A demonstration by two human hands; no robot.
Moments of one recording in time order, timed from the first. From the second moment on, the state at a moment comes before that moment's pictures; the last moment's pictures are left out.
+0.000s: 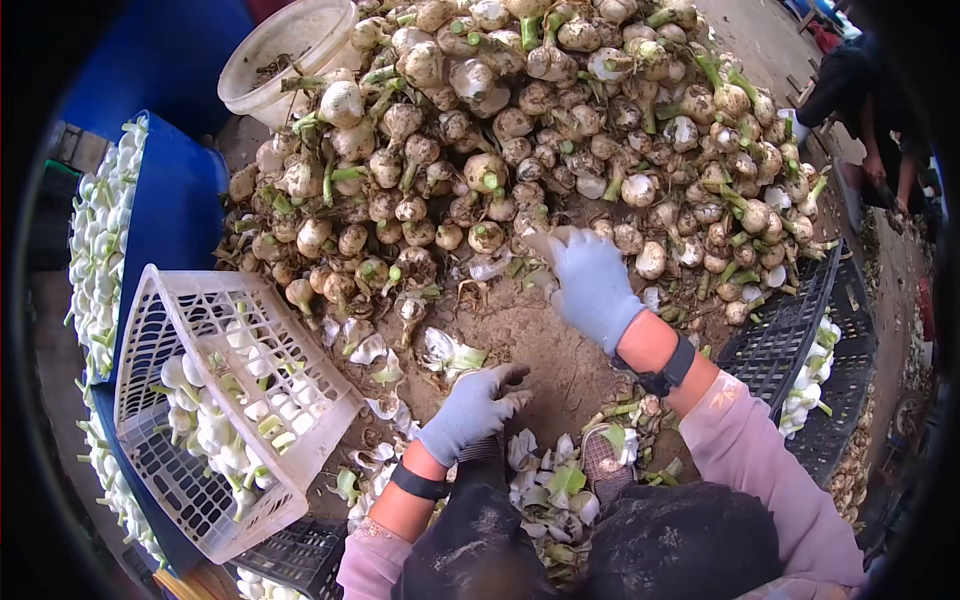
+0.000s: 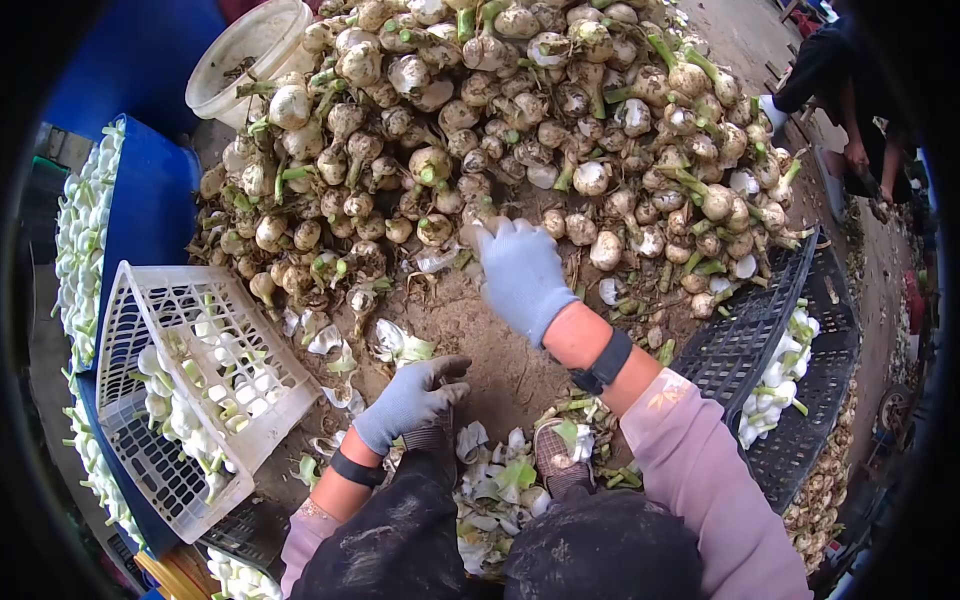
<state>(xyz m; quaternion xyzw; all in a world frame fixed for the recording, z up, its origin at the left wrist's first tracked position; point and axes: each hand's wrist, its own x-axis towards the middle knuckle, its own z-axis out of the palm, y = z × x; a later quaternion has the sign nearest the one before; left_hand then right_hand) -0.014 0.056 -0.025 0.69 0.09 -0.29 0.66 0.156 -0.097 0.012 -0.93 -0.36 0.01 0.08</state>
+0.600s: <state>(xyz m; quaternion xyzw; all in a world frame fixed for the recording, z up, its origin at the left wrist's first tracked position) 0.002 0.052 0.008 0.85 0.16 0.03 0.51 0.098 -0.090 -0.010 -0.71 -0.05 0.46 0.52</state>
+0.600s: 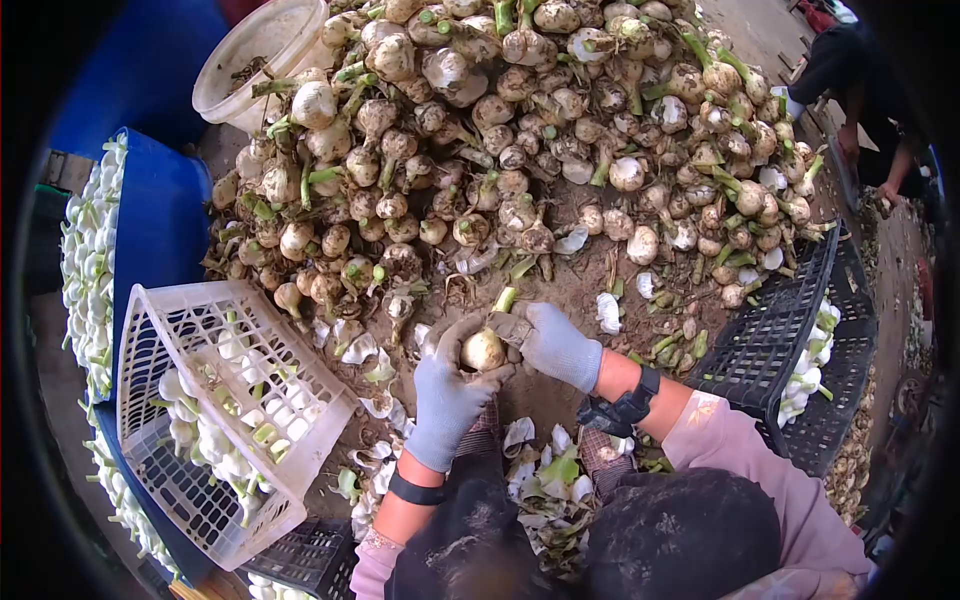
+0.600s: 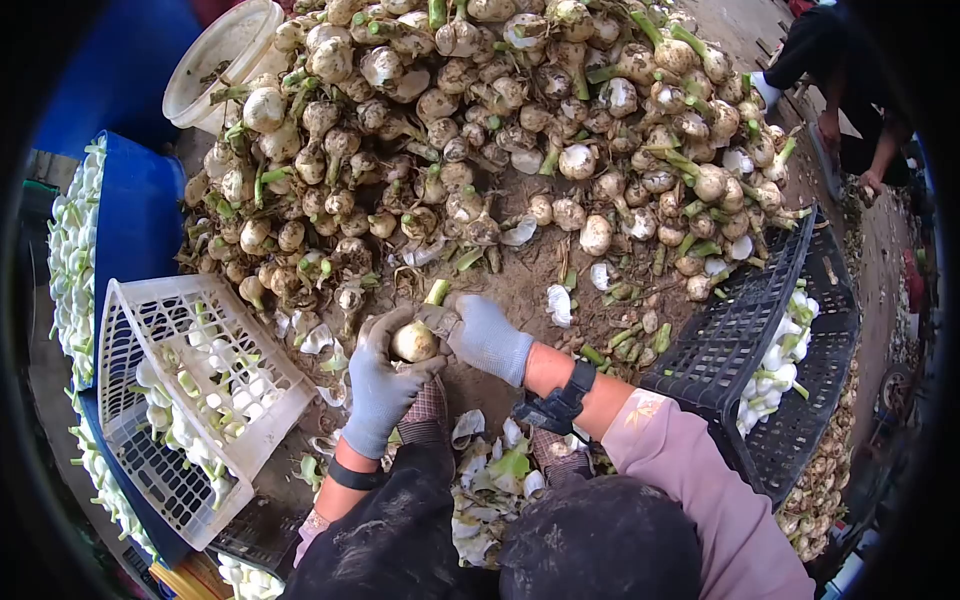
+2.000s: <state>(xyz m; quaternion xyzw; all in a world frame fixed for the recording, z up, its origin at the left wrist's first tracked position) -0.024 0.051 0.004 0.29 0.30 -0.01 0.91 0.075 -0.143 -0.007 -0.89 -0.24 0.31 0.24</state>
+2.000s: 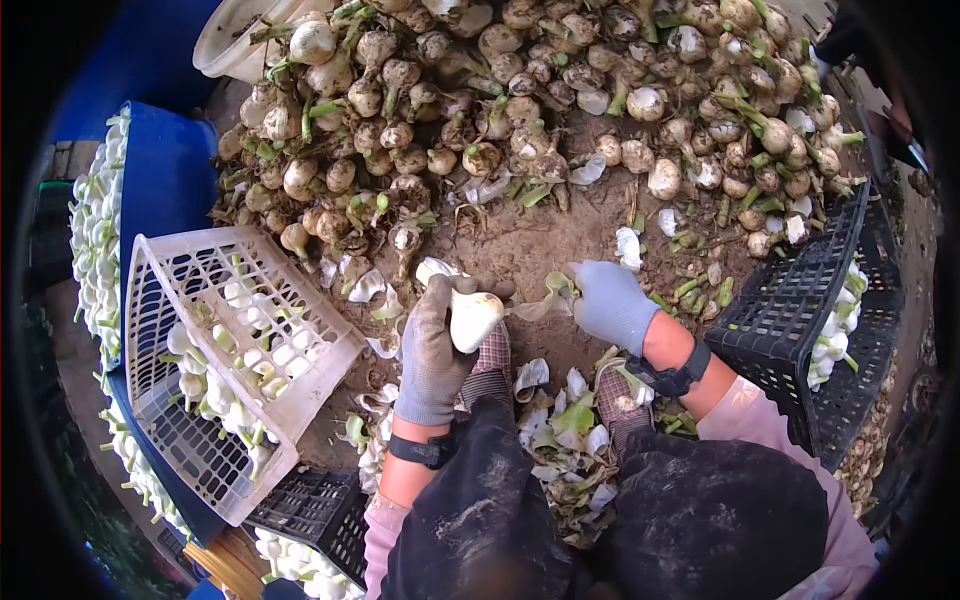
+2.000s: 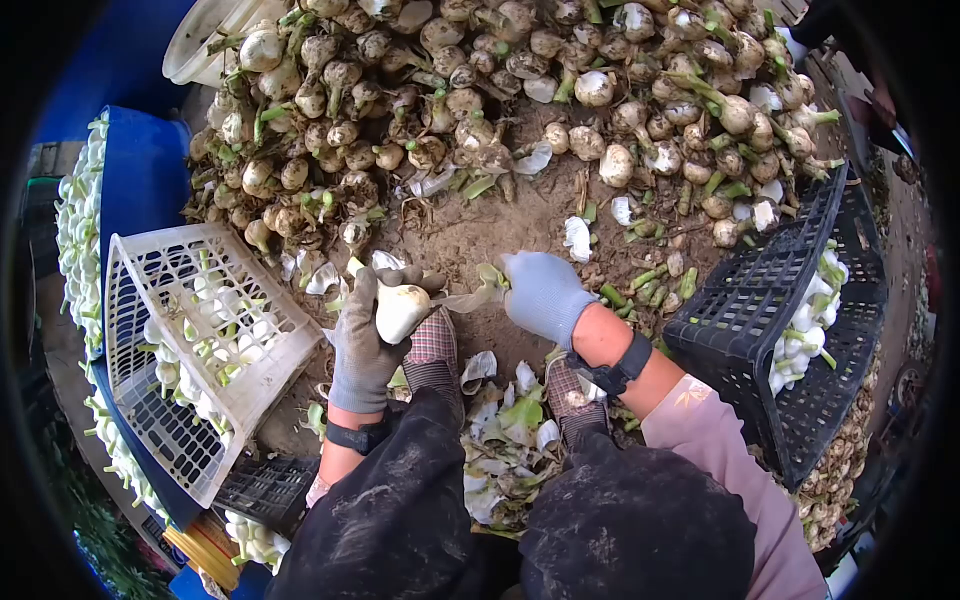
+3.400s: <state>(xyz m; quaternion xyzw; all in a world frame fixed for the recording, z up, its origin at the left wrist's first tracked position) -0.078 0.185 0.172 0.05 -0.04 0.26 0.96 0.142 -0.023 0.001 -0.86 -0.41 0.13 0.28</state>
